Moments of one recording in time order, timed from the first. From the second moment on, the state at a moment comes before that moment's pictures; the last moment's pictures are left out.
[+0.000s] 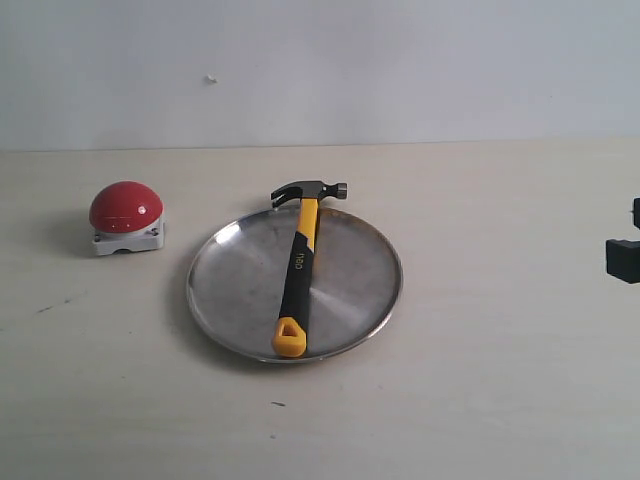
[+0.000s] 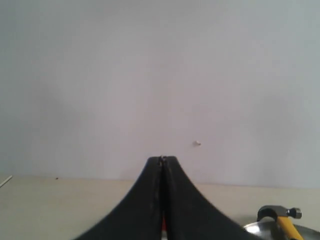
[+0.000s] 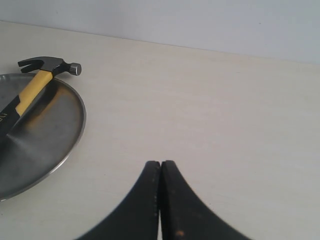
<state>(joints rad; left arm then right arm) 0.11 0.07 -0.07 1.12 -0.18 -1.25 0.28 0.84 -0.43 -0.63 0.22 0.64</state>
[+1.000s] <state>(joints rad) 0.11 0.06 0.00 -0.02 0.05 0.07 0.28 0.84 -0.43 -0.63 0.22 0.64</state>
